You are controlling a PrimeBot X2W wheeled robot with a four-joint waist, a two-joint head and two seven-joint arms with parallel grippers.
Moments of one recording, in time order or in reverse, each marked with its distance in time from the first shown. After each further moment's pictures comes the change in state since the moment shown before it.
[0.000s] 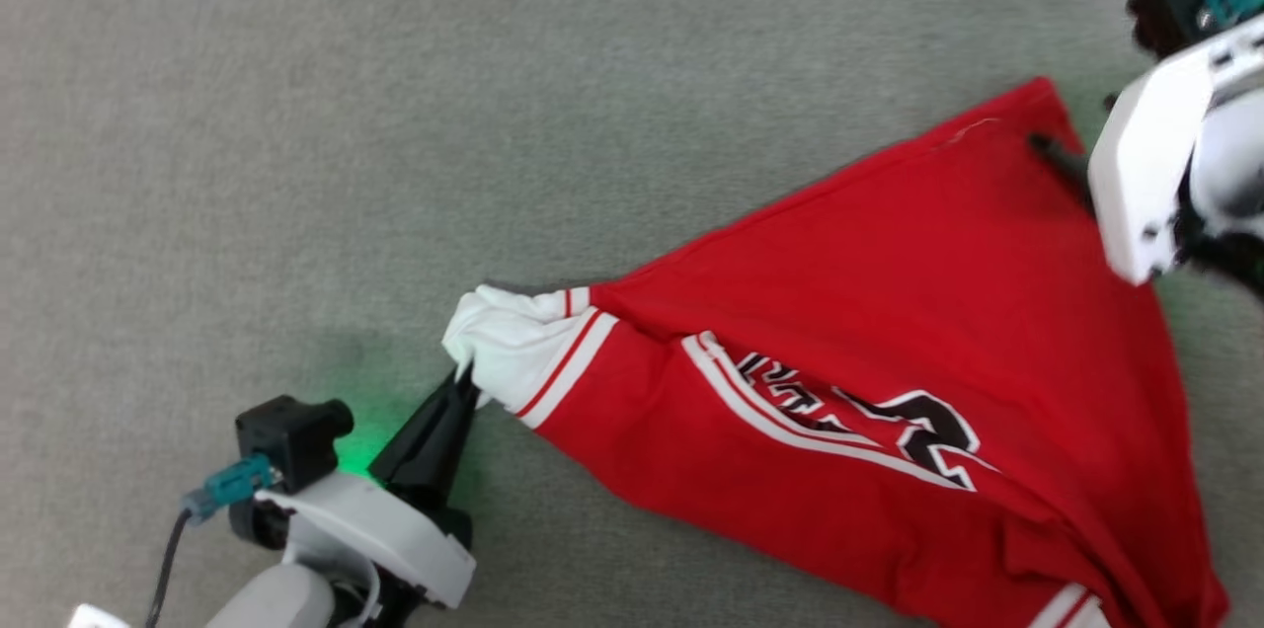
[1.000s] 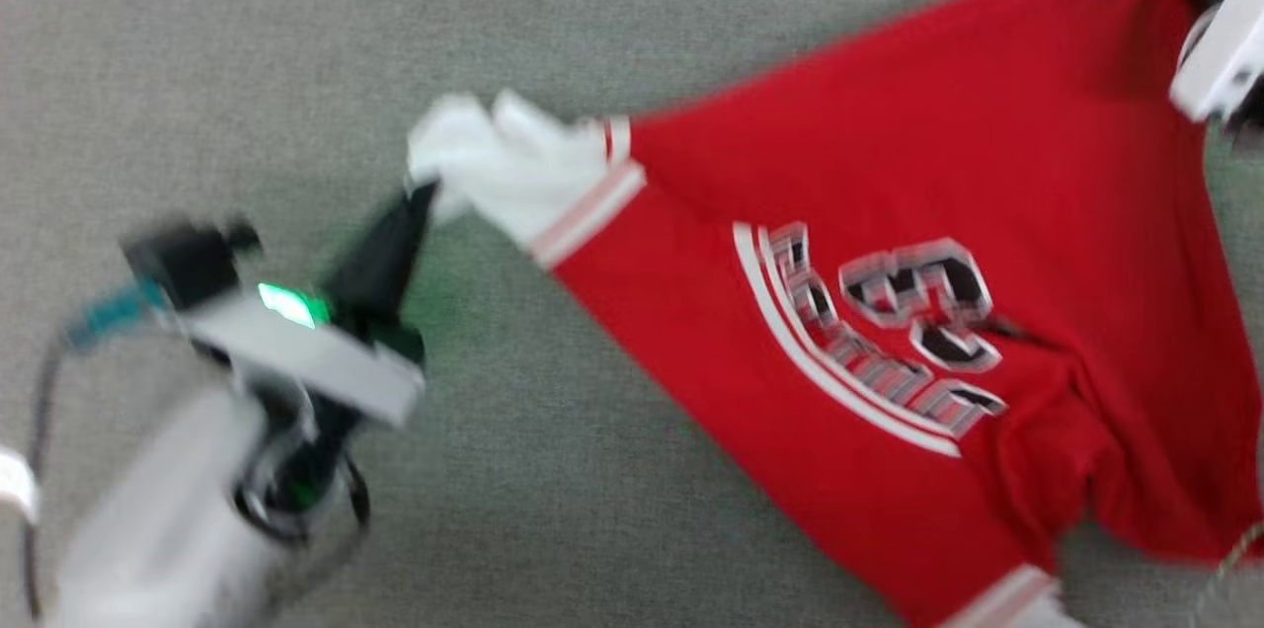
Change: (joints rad) left arm -0.228 -0.041 0.099 0.102 -0.146 -0.174 -0.009; right arm -0.205 0.131 -0.243 0.491 0.006 0.000 -0.491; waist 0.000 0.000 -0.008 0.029
